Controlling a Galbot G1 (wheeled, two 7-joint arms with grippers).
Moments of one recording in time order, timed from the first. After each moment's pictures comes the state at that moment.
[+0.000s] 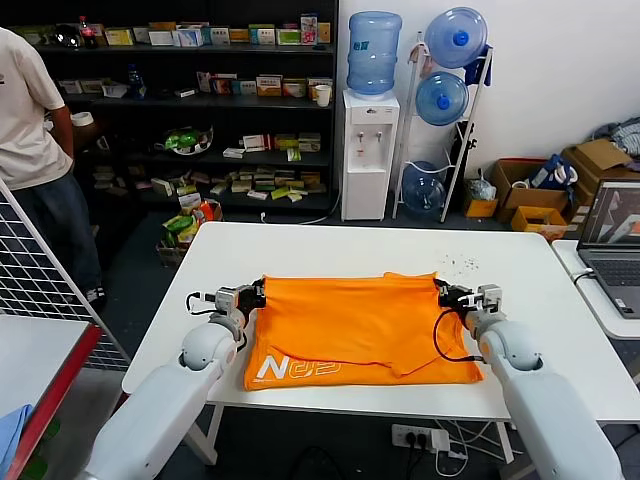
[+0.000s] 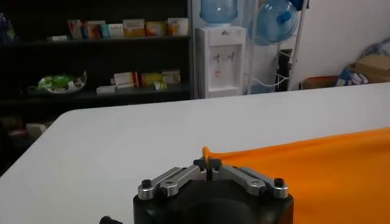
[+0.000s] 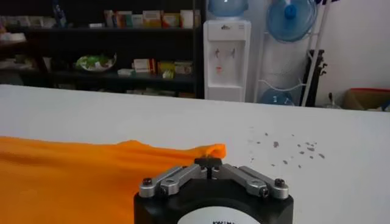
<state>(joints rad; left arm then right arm) 0.72 -1.10 0.04 -1.36 -0.59 0.27 -0.17 -0.90 1.03 0.33 1.44 0.52 -0.39 -0.08</state>
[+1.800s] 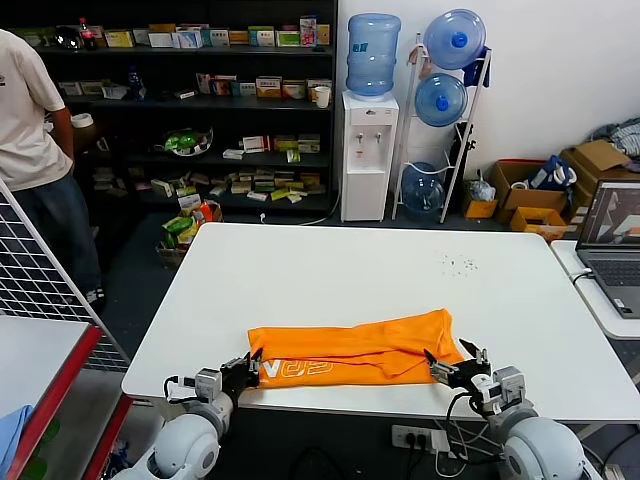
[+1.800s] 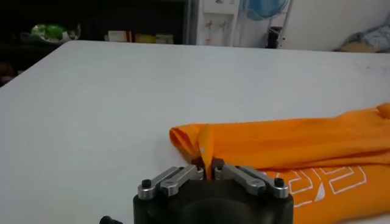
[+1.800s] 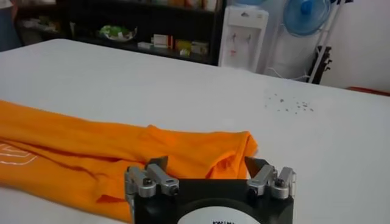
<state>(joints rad) 1.15 -1.00 -0.05 -1.70 -0.66 0.28 -0.26 -1.37 0.96 0.43 1.90 0.49 -0.40 0.03</state>
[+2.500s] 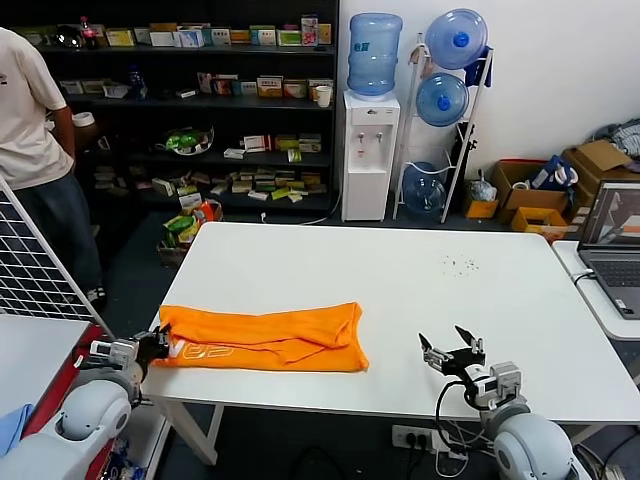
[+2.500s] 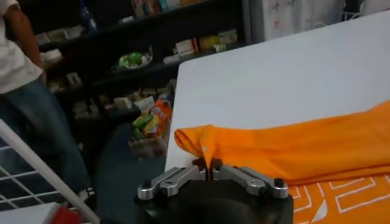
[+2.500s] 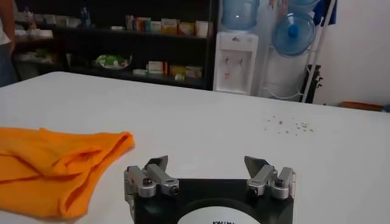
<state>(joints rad) 1.13 -0.74 -0.24 -1.63 -0.63 0.31 -0.22 -1.35 1.03 0.43 1.88 0.48 -0.33 0.06</state>
